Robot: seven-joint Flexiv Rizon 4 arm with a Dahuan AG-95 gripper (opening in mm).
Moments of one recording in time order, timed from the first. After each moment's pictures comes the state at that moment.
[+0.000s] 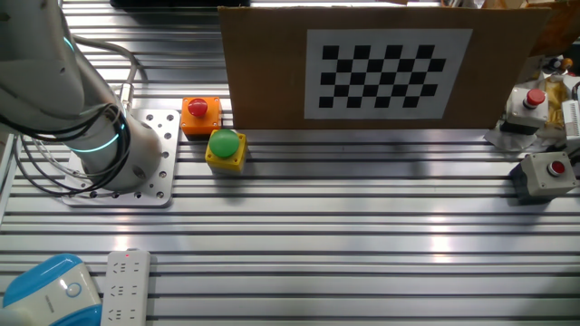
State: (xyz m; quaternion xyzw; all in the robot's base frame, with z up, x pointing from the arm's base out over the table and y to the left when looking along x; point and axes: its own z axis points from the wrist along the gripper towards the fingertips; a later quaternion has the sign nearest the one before) arm 0.582 0.230 0.249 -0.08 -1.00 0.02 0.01
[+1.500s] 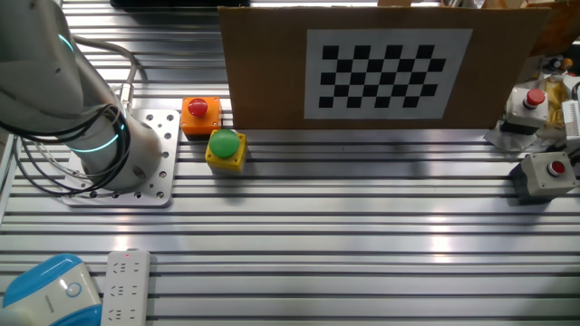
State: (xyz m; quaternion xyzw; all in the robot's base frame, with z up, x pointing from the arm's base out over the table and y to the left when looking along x) arm 0.580 0.229 0.249 0.03 -1.00 -0.04 -0.01
